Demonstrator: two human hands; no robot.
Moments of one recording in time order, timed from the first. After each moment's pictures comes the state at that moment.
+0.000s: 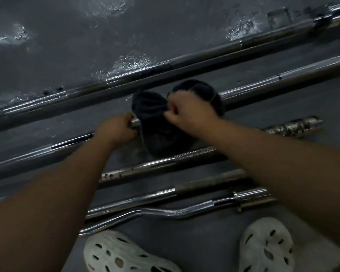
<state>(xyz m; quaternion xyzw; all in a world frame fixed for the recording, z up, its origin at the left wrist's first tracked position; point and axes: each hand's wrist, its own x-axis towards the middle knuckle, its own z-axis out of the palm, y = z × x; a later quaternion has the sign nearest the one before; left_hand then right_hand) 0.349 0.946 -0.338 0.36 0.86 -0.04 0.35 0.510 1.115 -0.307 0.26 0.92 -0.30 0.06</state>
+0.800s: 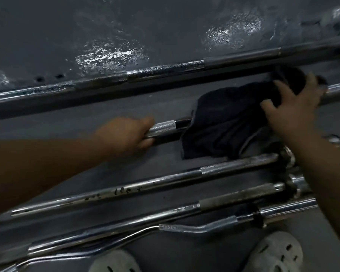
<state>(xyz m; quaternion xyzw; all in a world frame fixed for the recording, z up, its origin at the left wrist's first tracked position) 0.299 0.918 -0.360 0.61 0.73 -0.02 0.31 0.573 1.188 -0.320 0.57 0.81 -0.12 0.03</state>
